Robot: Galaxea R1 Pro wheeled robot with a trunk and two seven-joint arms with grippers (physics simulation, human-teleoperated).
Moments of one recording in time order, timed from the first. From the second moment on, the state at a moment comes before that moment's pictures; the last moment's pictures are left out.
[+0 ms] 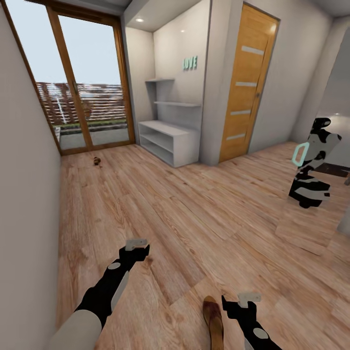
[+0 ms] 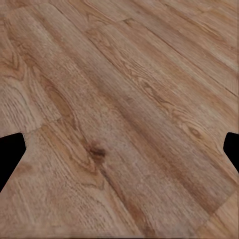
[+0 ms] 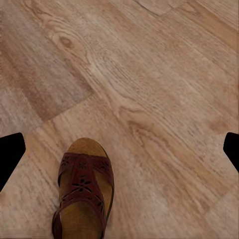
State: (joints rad) left arm -0.60 -0.10 -0.01 -0.71 0.01 0.11 0.00; right arm -0.45 0.00 -0.03 -0.31 -0.01 -0.30 -0.03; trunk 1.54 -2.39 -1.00
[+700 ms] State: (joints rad) left arm -0.60 -0.10 -0.01 -0.72 0.01 0.11 0.00; right arm -0.45 0.00 -0.03 -0.31 -0.01 -0.30 -0.02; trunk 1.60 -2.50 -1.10
